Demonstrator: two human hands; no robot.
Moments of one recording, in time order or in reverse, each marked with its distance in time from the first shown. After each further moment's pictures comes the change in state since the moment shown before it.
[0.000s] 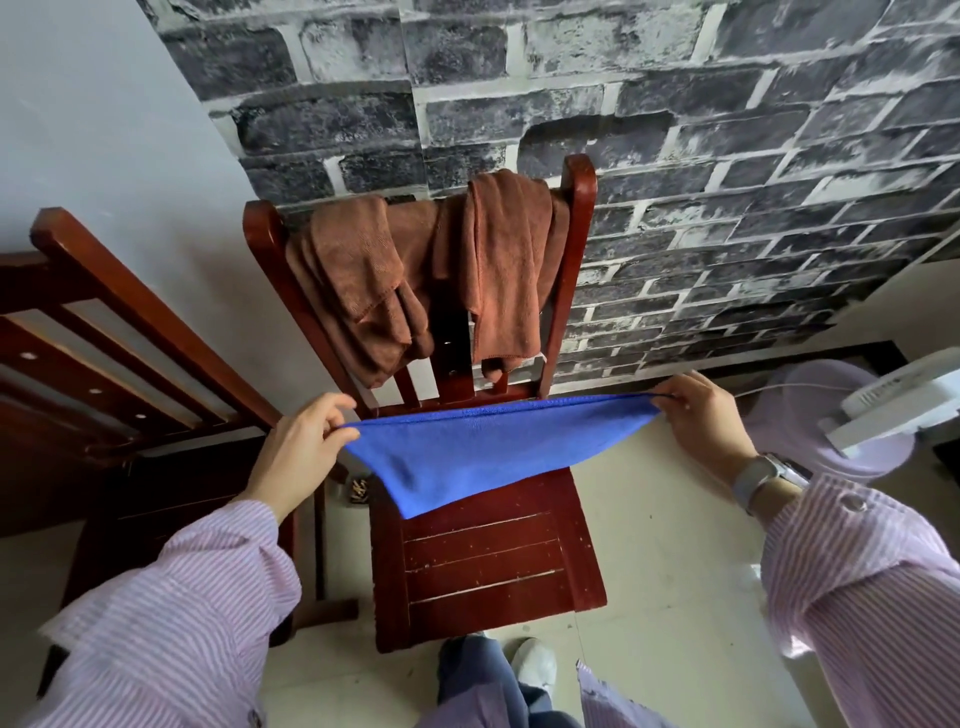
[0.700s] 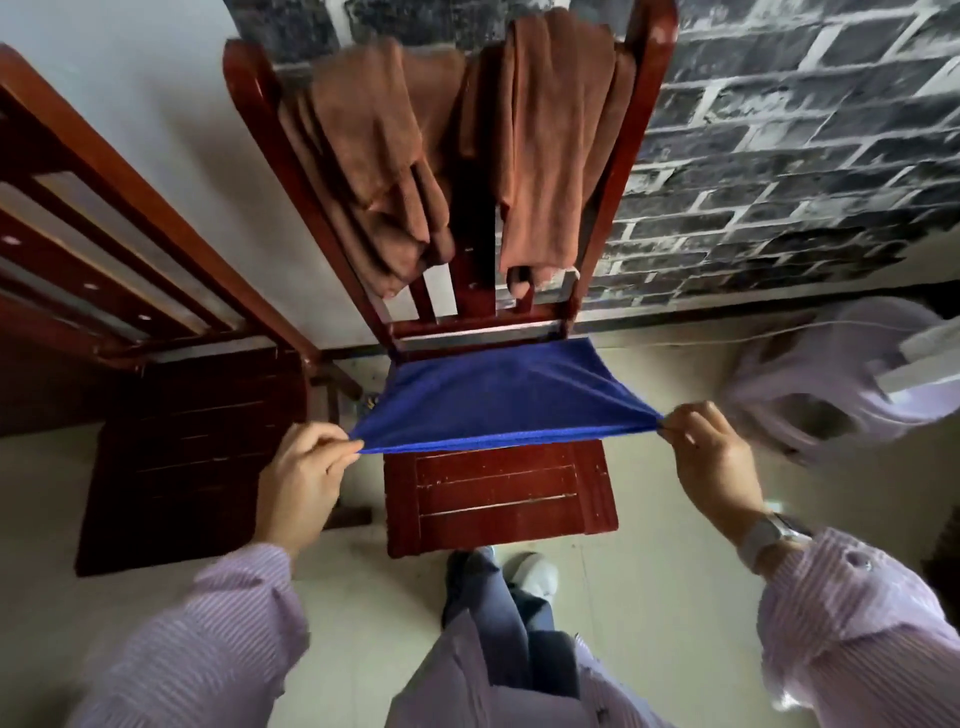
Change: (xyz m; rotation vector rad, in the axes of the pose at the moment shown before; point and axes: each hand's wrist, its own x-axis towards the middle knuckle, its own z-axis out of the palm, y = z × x) left_hand -0.100 -0.072 0.067 0.091 0.189 0.177; right_hand -0.106 0.021 0.055 0.009 -0.026 -0.083
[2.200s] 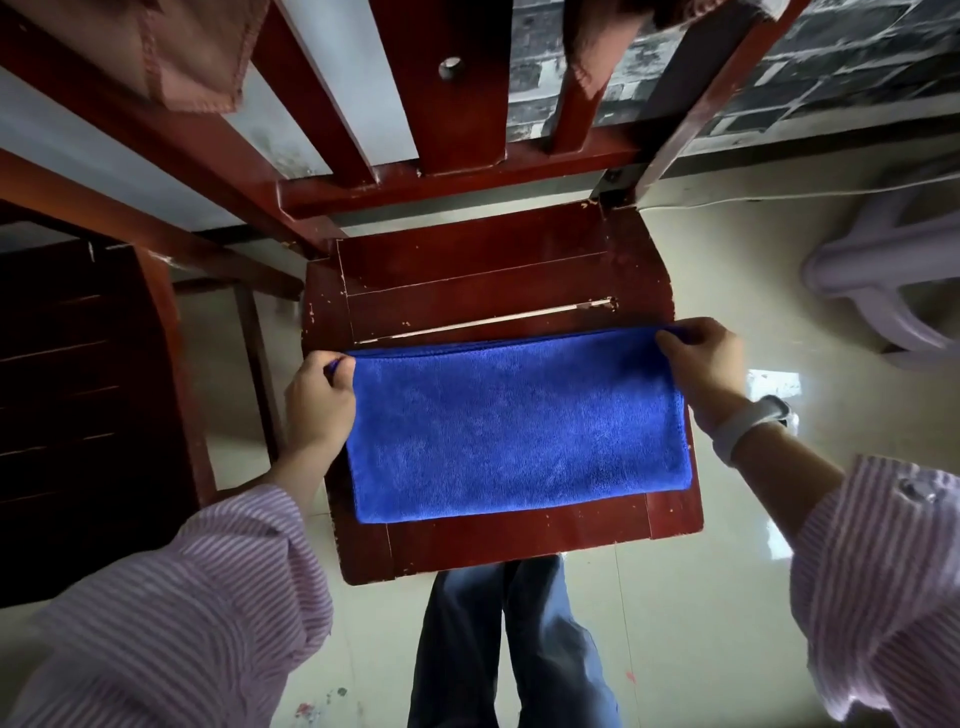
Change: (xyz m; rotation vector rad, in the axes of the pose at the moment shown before) left_hand 0.059 -0.102 0.264 -0.149 -0.302 -0.738; right_hand 0.074 0.107 0.237 0.222 -0.189 0.886
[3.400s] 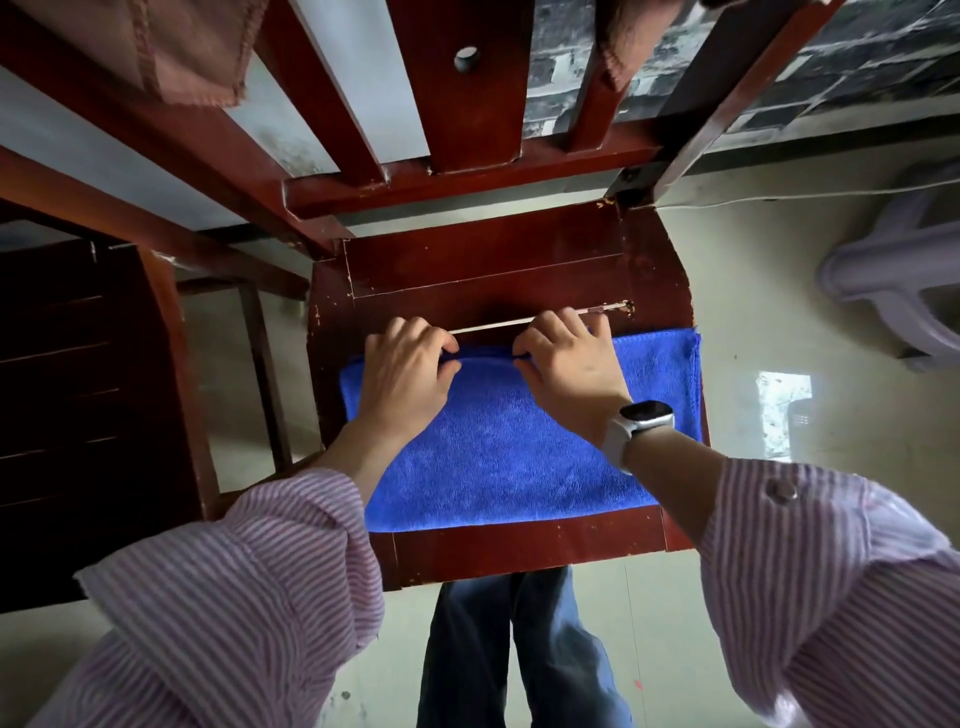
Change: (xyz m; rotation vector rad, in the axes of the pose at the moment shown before) left_hand 0.000 0.050 0.030 0.415 -0.141 0.625; right_hand -0.036 -0.032 0.090 -0.653 -0.078 -0.986
